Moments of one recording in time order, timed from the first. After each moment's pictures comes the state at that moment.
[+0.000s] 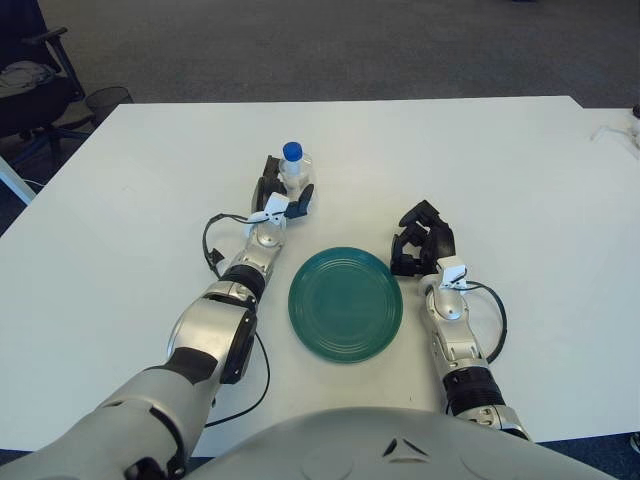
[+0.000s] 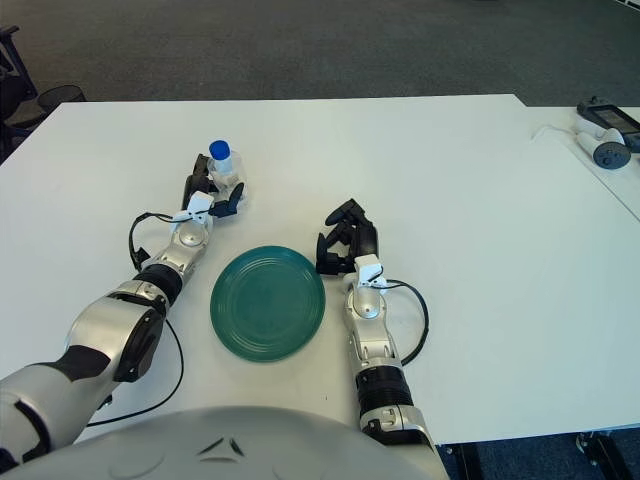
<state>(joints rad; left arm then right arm) -0.68 0.04 -0.04 1.21 0.22 -0.48 0.42 -0.05 0.11 0.03 0.36 -0.09 -0.31 -0.18</state>
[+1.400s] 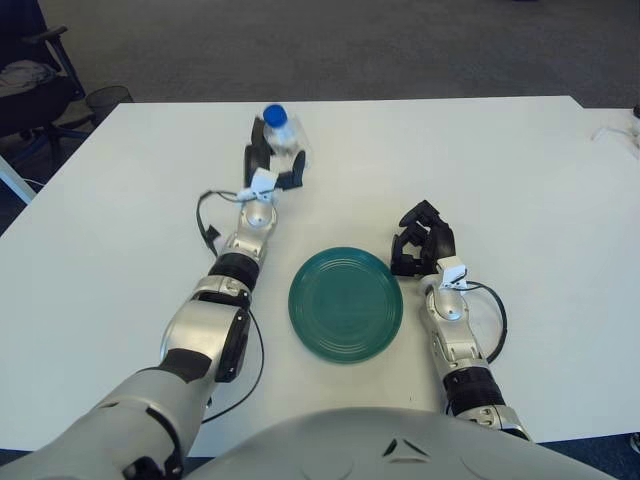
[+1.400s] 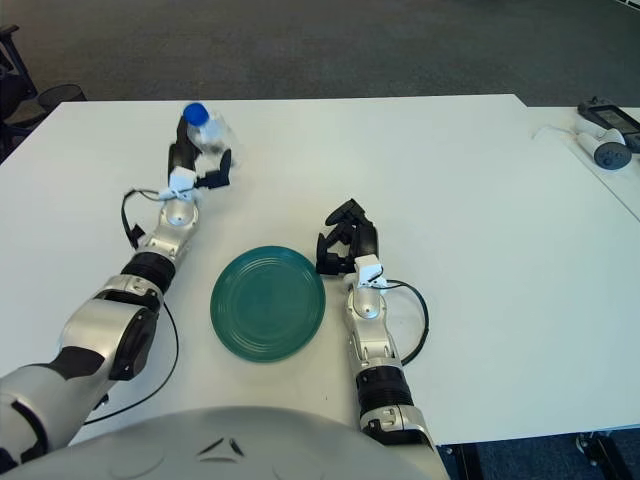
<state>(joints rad) -0.65 0.10 -0.02 0.79 0.20 -0.55 0.33 -0.05 0.11 0.03 0.35 -0.10 -0.33 -0.18</state>
